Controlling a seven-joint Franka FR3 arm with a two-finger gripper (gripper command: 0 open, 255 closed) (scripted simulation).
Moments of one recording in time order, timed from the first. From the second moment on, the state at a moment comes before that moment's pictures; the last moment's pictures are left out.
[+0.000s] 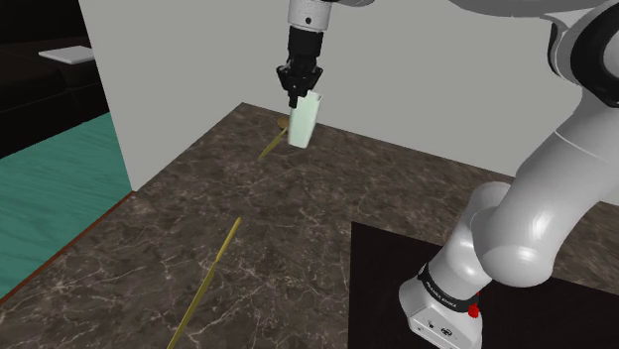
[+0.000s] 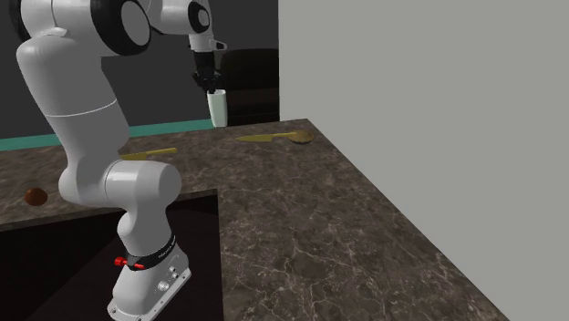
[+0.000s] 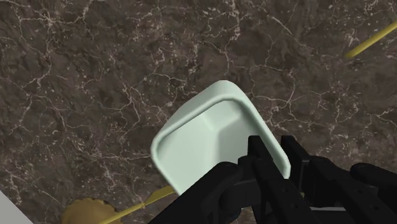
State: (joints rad) arm 0.24 -0.06 -0.10 -1.81 0.00 1.70 0.23
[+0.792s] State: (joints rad) arm 0.37 0.11 0.02 -1.65 0.02 1.71 0.49
